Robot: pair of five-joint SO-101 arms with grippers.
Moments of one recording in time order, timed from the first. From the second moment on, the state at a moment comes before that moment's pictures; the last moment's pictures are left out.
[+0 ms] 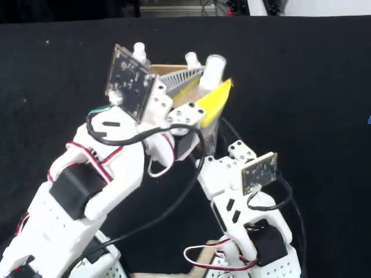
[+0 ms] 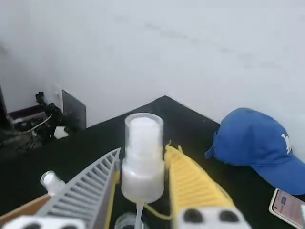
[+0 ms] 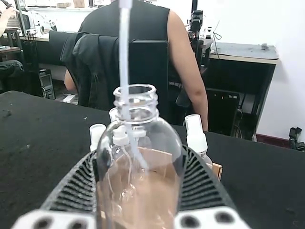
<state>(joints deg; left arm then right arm) 38.1 -44.5 8.1 48.6 4.2 -22.2 -103.1 78.7 36.4 0.3</state>
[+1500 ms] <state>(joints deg) 28.0 -56.0 17.3 51.6 9.5 -22.1 -103.1 78.7 36.2 0.1</state>
